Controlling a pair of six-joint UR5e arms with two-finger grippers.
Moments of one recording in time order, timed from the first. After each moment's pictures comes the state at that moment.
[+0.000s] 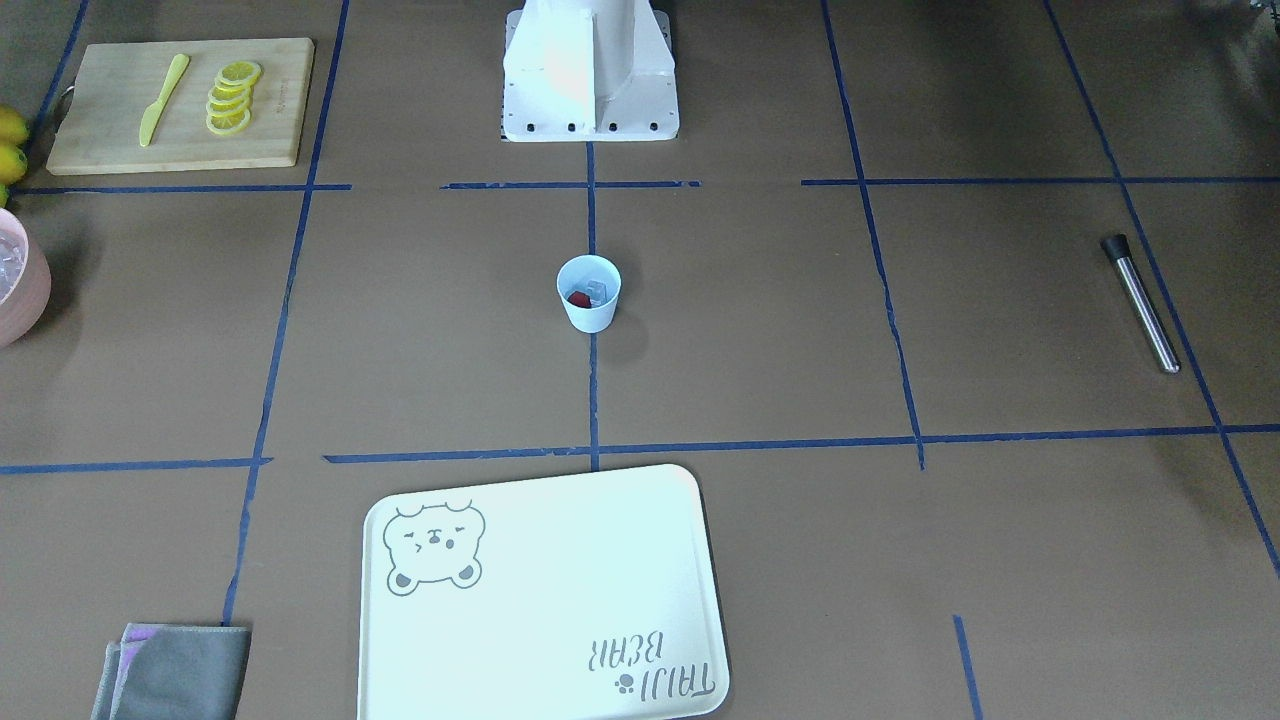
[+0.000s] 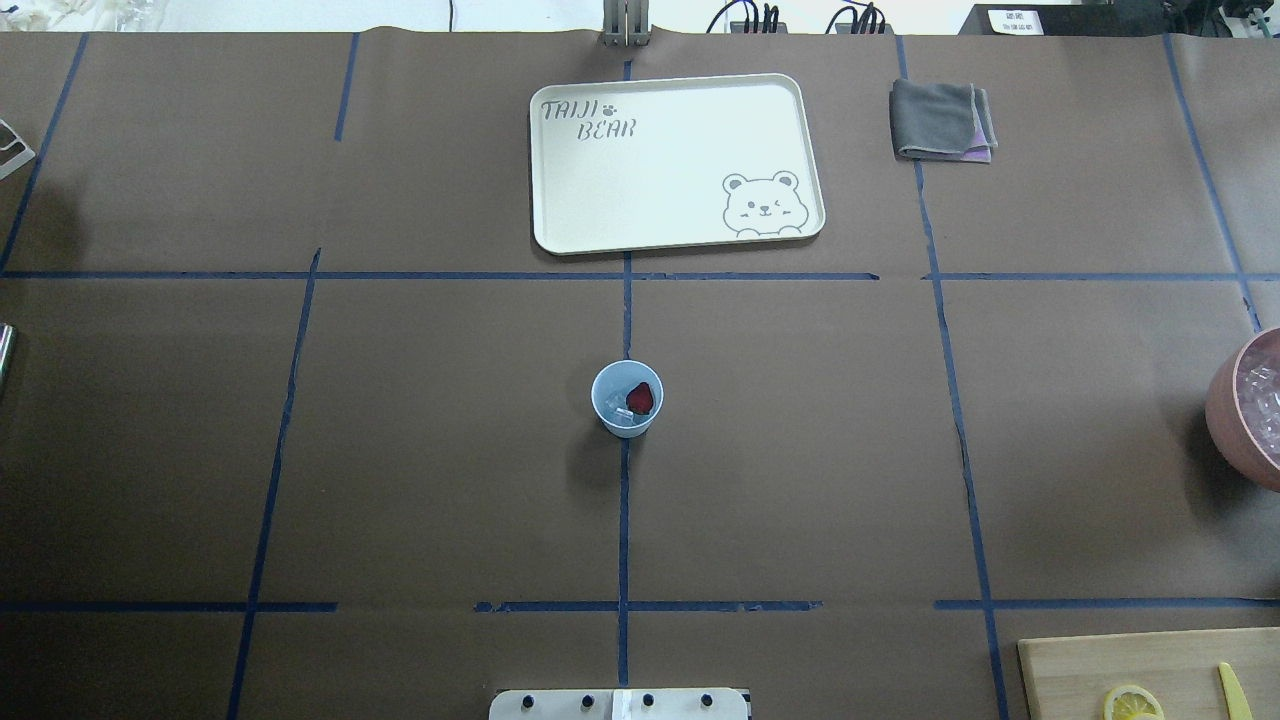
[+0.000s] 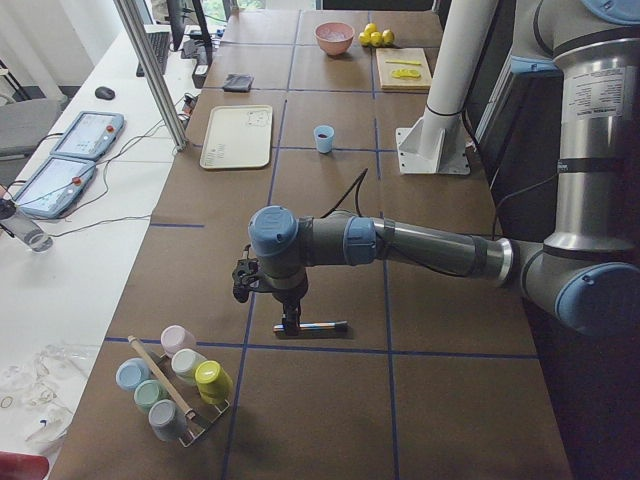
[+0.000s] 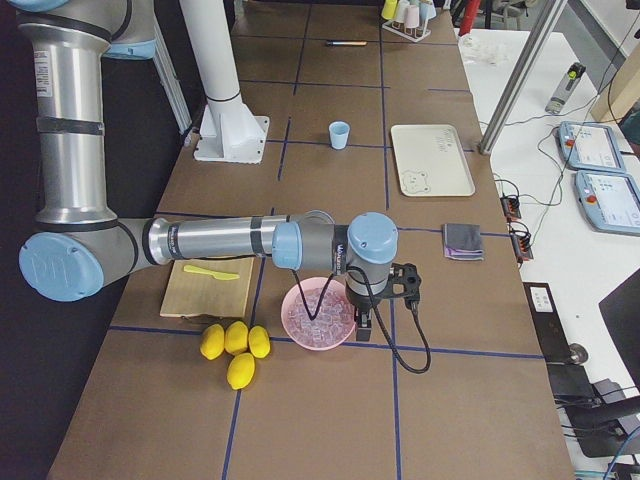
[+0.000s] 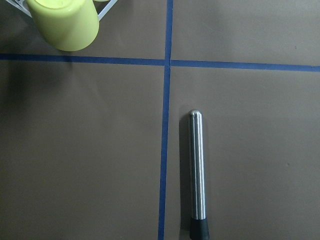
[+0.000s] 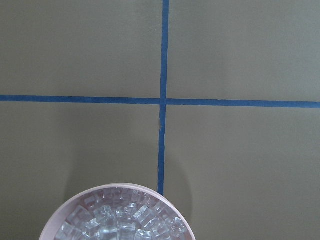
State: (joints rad) left arm -1.57 -1.51 -1.80 -1.34 -2.38 0.01; right arm 1.61 -1.59 1.71 -1.68 2.33 -0.03
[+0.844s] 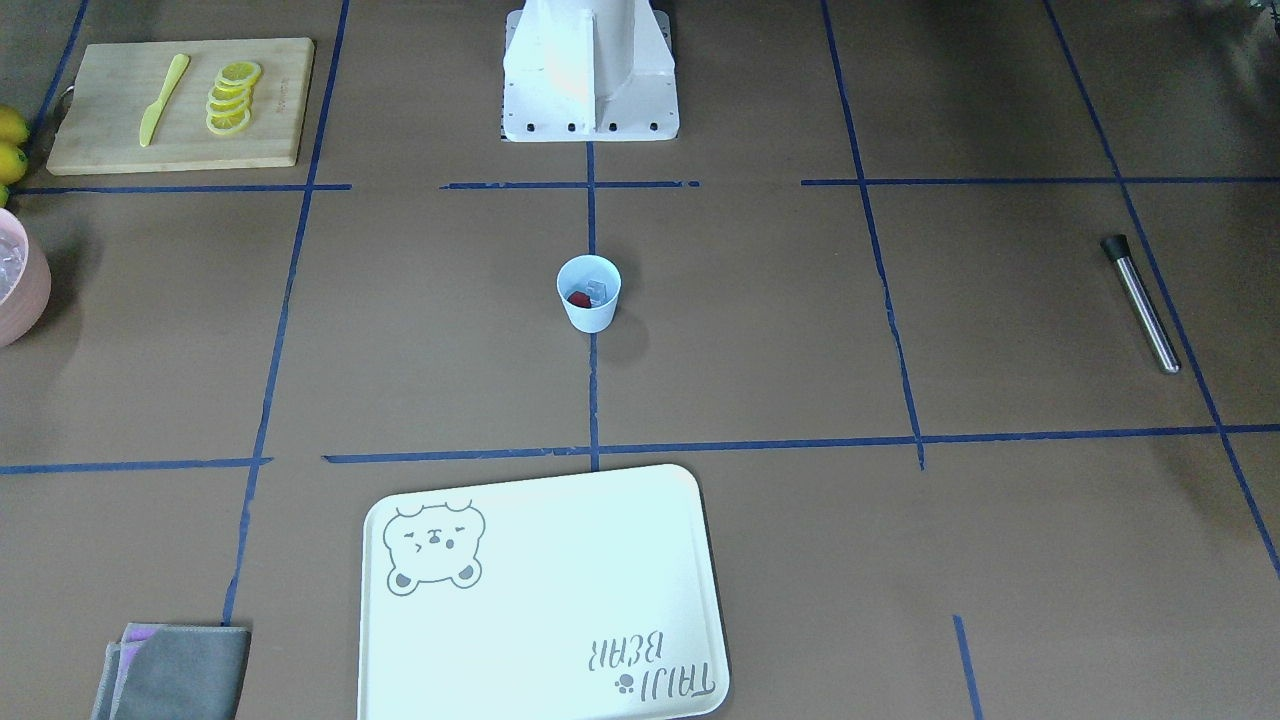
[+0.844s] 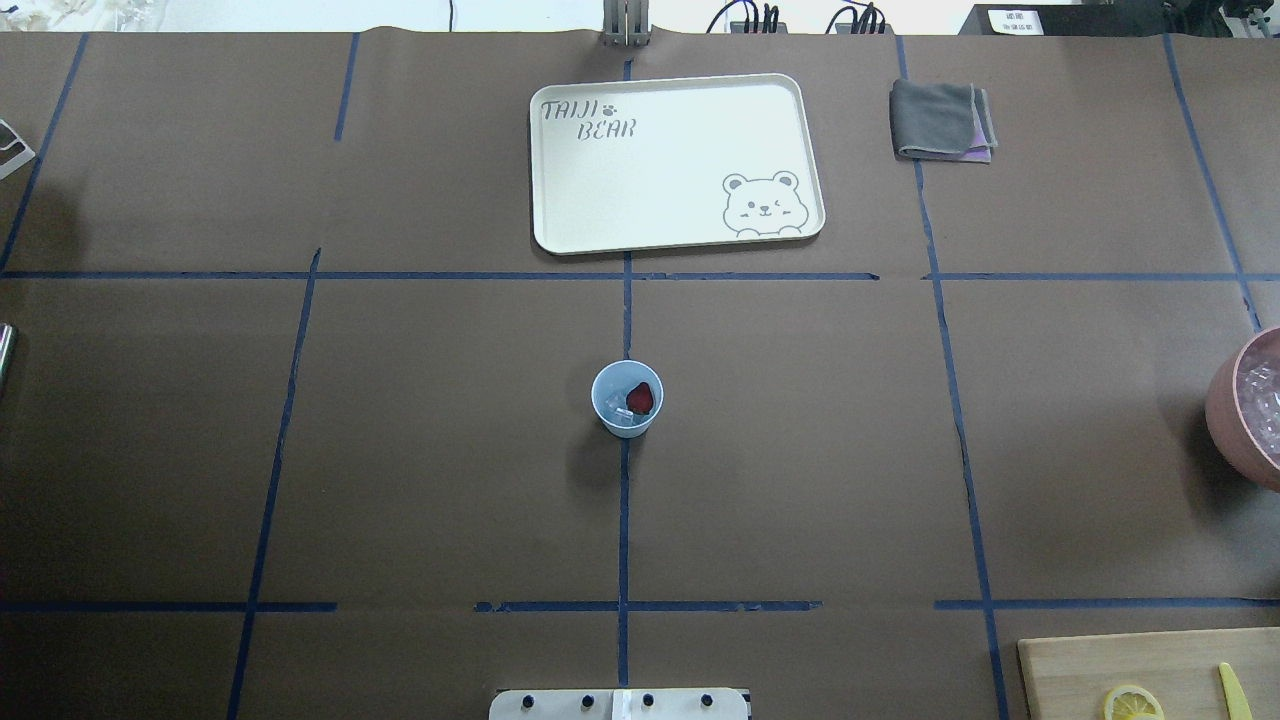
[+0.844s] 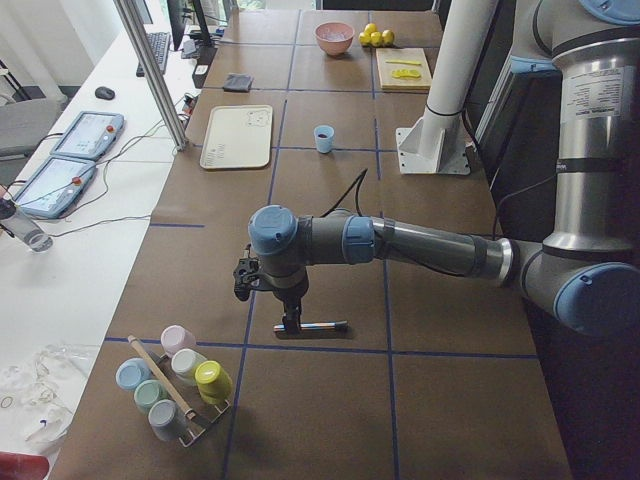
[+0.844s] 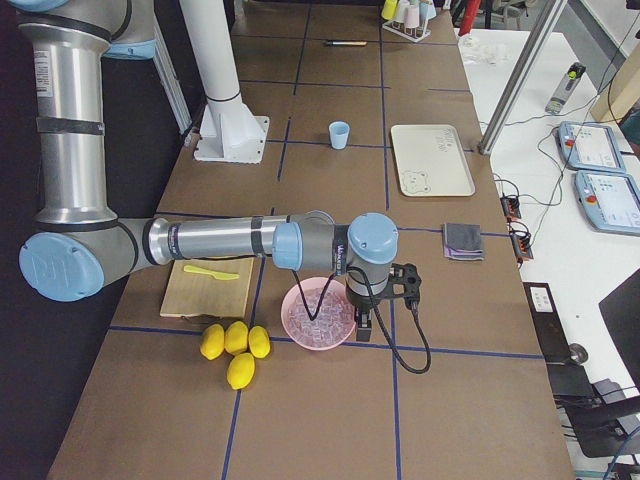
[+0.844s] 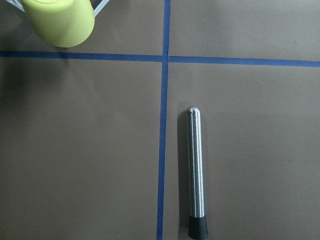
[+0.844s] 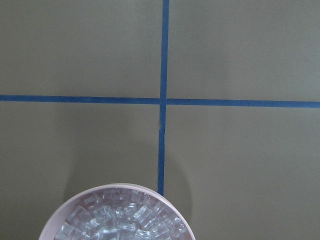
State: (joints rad) left arm -1.55 -1.51 -1.81 -1.34 -2.38 0.01; right arm 1.61 -1.59 1.71 -1.68 2.34 -0.03
